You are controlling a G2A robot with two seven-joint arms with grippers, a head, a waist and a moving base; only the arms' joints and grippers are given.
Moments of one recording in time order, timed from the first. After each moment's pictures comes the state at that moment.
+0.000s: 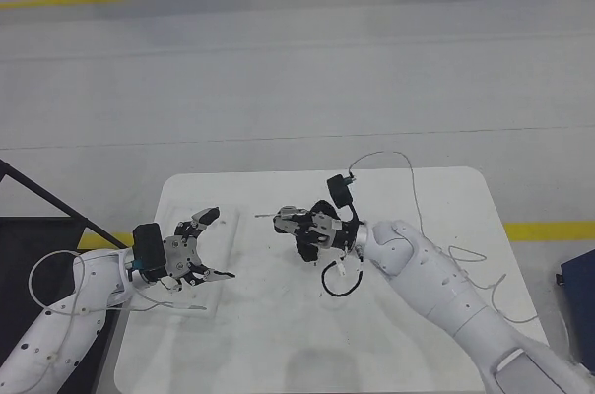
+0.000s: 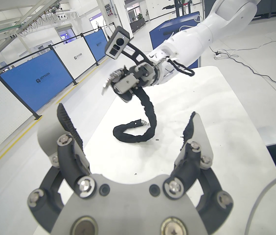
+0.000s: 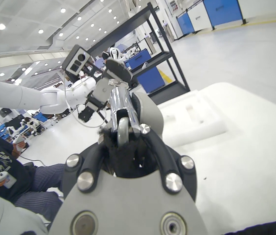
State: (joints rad) left arm 1.30 -0.68 -1.26 -1.57 1.50 -0.84 0.87; right arm -0.78 -1.35 0.68 -1.04 -0.24 -1.01 0.21
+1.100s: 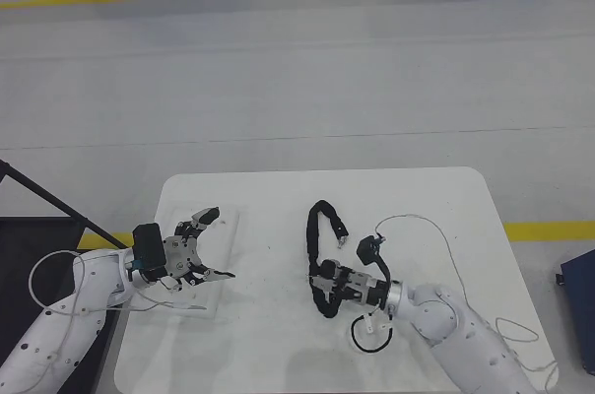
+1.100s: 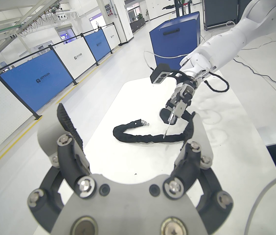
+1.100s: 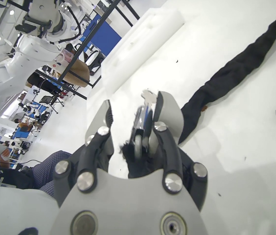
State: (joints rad) left arm 1.30 -0.68 -1.26 -1.57 1.50 -0.84 0.87; right arm -1.27 -1.16 1.01 -1.43 -0.45 -0.70 0.39
